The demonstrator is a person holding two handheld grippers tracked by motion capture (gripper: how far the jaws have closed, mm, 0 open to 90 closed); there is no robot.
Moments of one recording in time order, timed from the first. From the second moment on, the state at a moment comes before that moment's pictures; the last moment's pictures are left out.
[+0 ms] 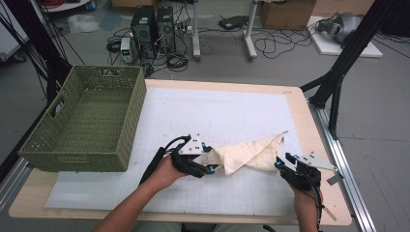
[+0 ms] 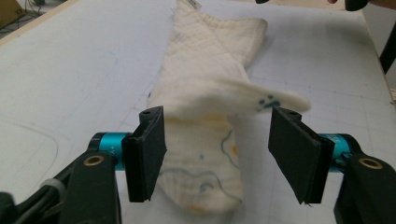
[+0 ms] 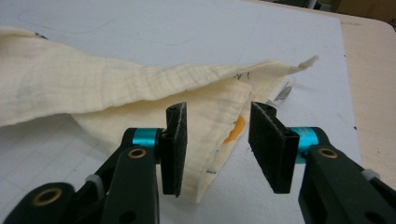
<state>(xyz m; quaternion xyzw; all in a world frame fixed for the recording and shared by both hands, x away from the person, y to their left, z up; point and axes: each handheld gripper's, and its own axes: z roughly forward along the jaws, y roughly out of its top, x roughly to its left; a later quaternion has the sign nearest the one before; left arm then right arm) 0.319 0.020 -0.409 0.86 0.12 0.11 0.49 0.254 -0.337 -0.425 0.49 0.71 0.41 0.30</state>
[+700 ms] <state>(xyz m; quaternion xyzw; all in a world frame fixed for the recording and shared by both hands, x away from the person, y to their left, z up) 0.355 0.033 -0.426 0.86 0.22 0.10 0.45 0.258 -0.315 -0.432 0.49 0.72 0.41 0.27</state>
